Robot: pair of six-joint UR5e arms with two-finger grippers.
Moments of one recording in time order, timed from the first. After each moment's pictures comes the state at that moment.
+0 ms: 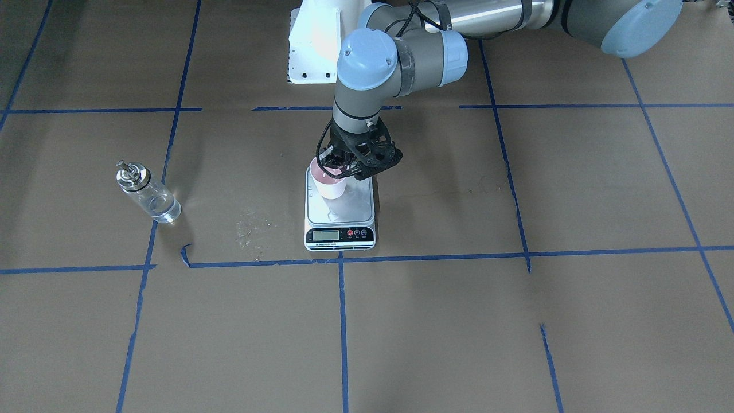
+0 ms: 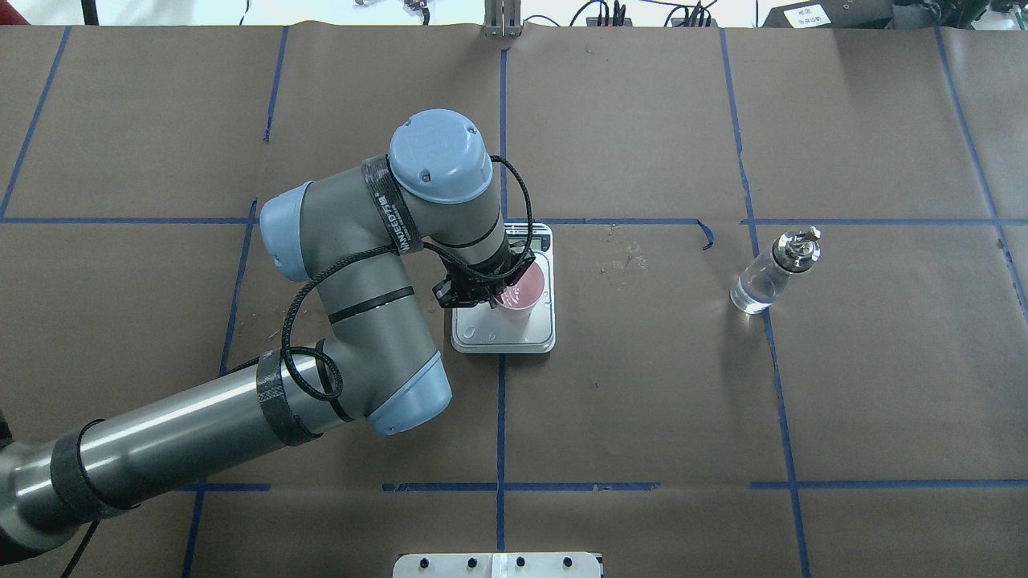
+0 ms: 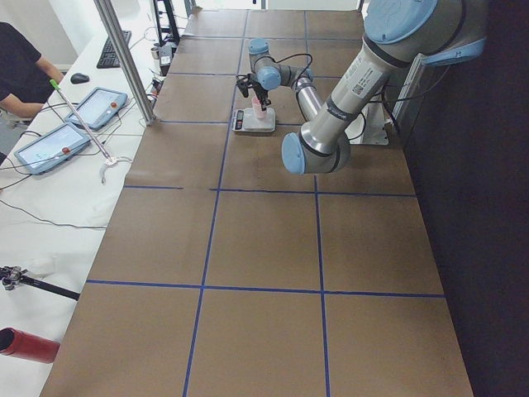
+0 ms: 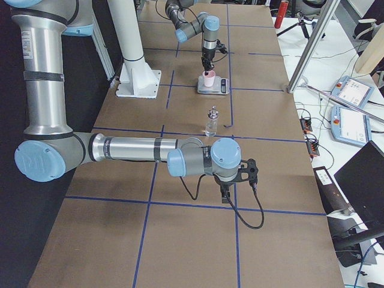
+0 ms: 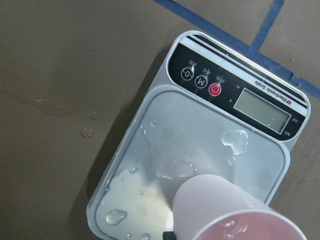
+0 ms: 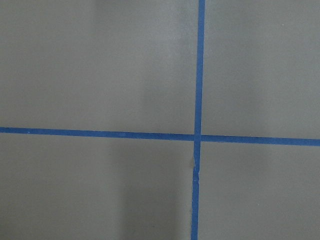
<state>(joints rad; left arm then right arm) -0.55 -2.44 -1.52 -1.59 -2.02 -1.69 1.60 -1.57 1.59 -1.44 2.47 0.07</state>
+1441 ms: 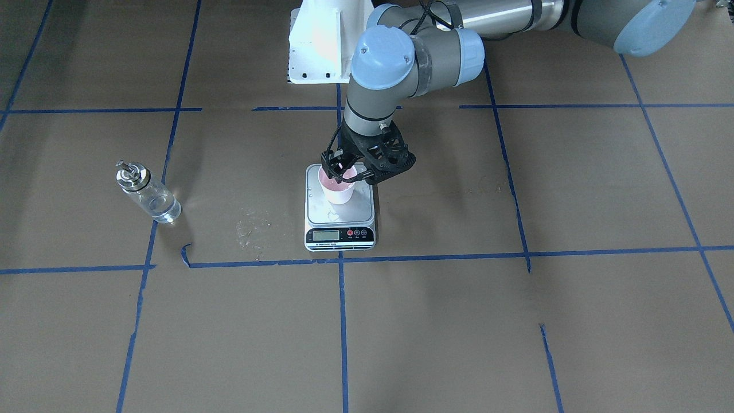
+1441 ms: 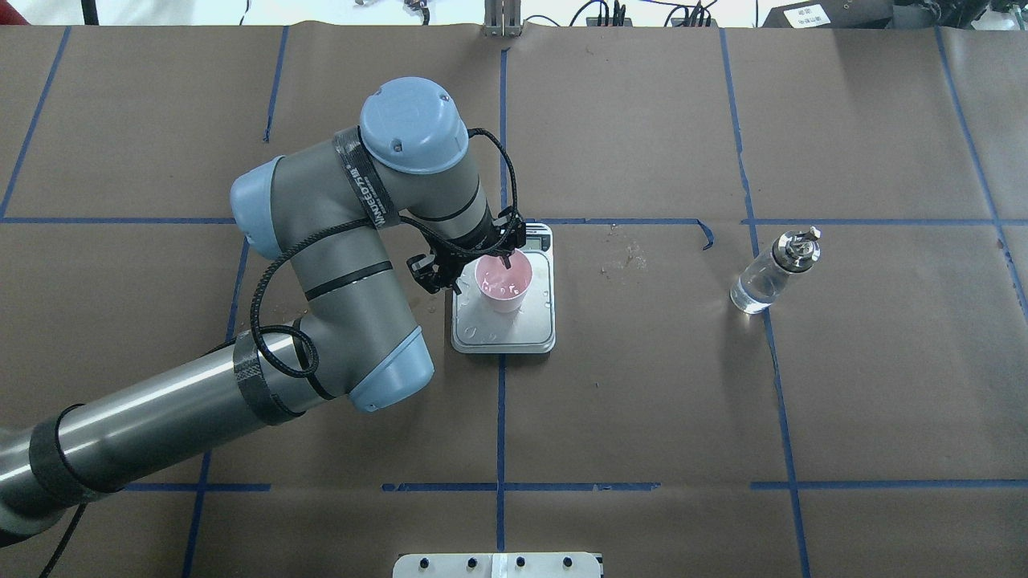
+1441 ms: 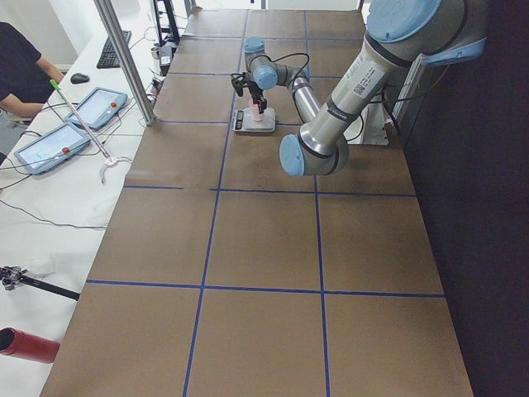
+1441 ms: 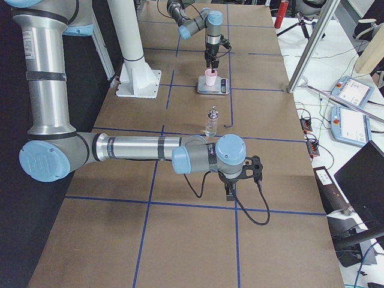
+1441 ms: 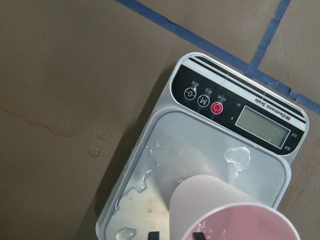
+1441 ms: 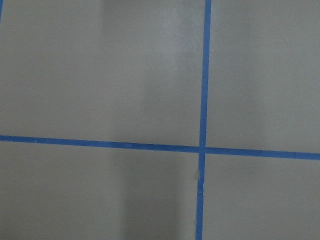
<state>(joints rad) -0.60 -2.42 -1.57 -1.58 -2.03 -1.66 1.60 -1.53 1.58 -1.44 2.47 0.07</state>
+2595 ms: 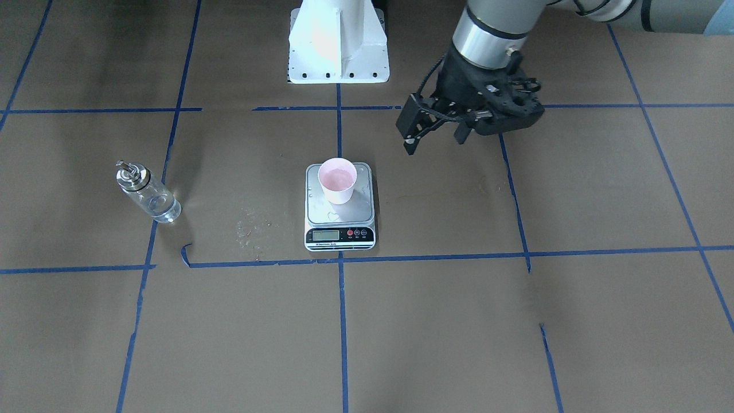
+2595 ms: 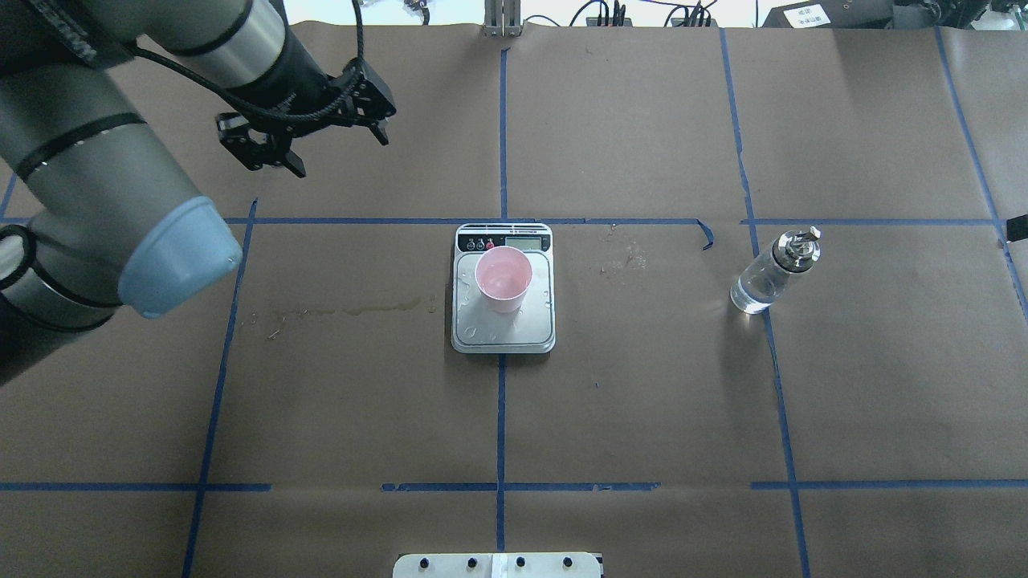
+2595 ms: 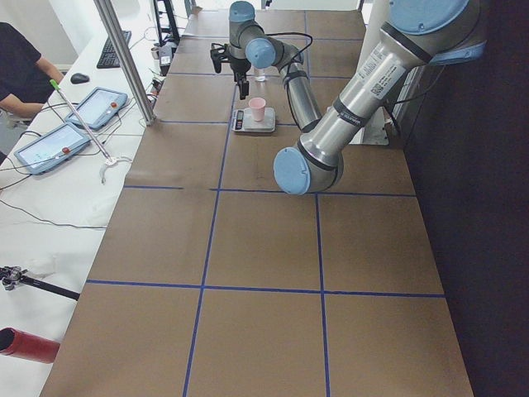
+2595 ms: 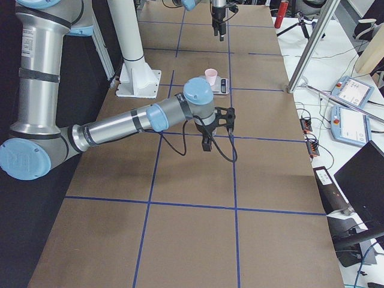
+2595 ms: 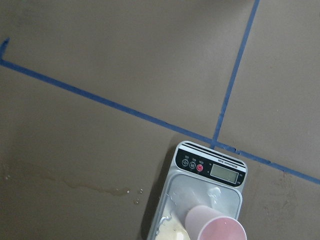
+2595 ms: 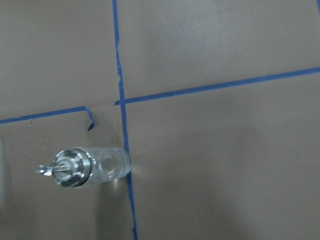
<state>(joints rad) -0.90 -2.28 -1.93 -1.32 -2.14 -1.28 1.24 -1.77 2.27 -1.44 2.34 0.84</state>
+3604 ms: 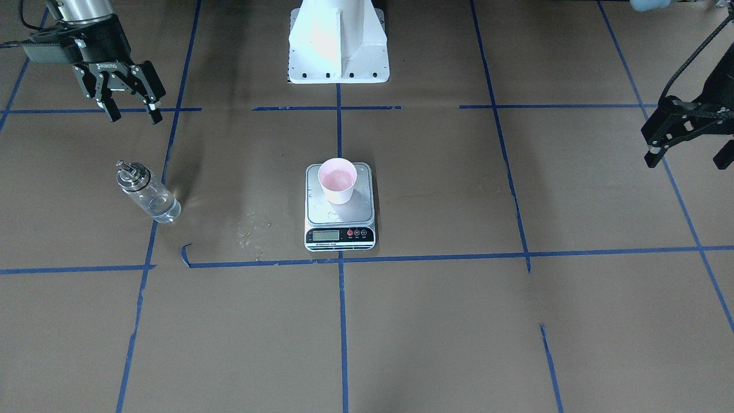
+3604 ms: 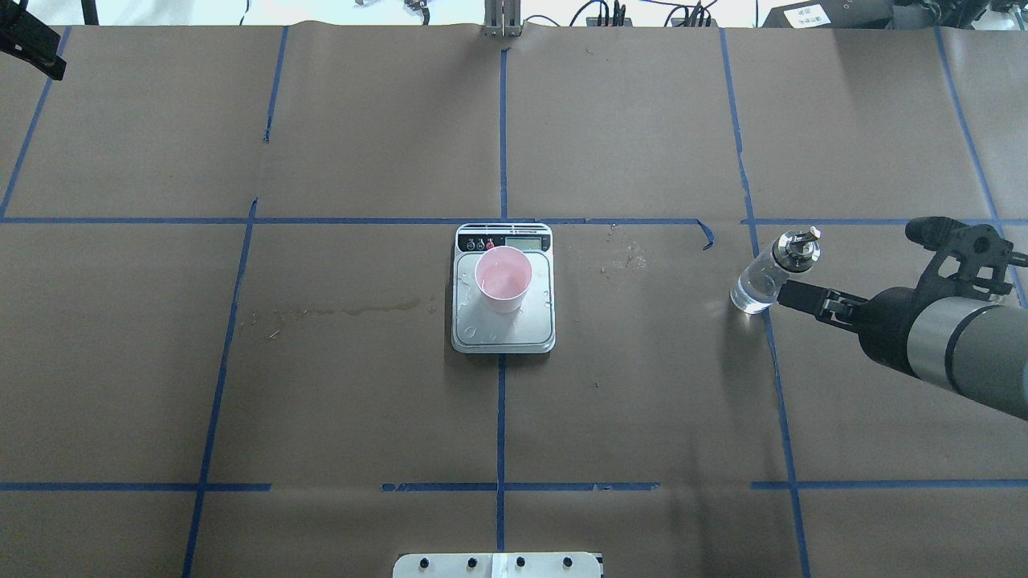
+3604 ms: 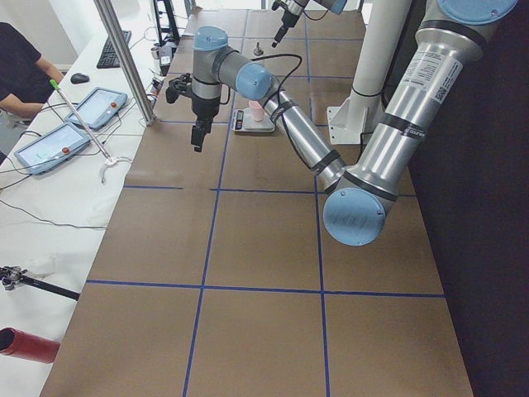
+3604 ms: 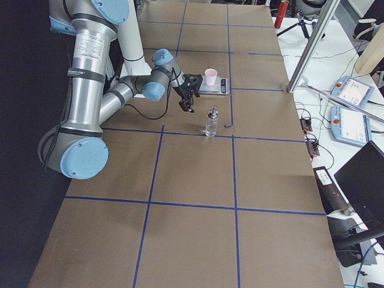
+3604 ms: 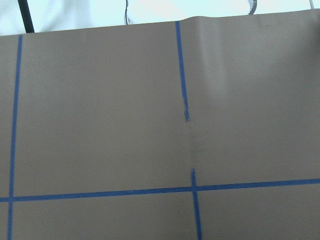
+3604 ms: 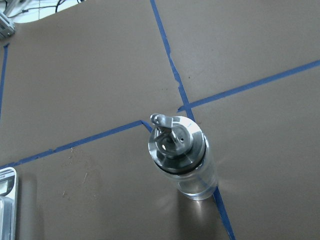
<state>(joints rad) -1.27 -1.98 -1.99 -1.26 -2.14 -0.40 0.45 -1.77 2.29 -1.13 1.37 1.55</state>
